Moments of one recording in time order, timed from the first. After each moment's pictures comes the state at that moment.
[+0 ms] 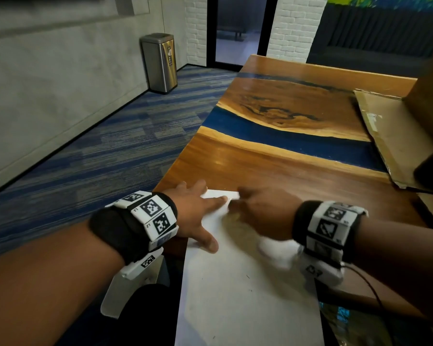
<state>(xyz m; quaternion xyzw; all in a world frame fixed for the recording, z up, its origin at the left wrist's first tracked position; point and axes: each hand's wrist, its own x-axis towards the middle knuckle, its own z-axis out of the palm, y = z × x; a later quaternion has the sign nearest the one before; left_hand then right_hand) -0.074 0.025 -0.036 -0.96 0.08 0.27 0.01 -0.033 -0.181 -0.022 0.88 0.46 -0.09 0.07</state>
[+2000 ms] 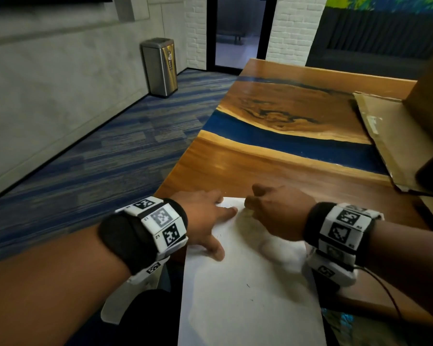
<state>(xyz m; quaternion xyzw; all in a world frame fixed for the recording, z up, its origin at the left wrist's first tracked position) -0.079 0.003 -0.016 -0.95 0.17 0.25 0.07 -0.028 -0.197 -0.017 0.90 0.42 -0.06 0.09</state>
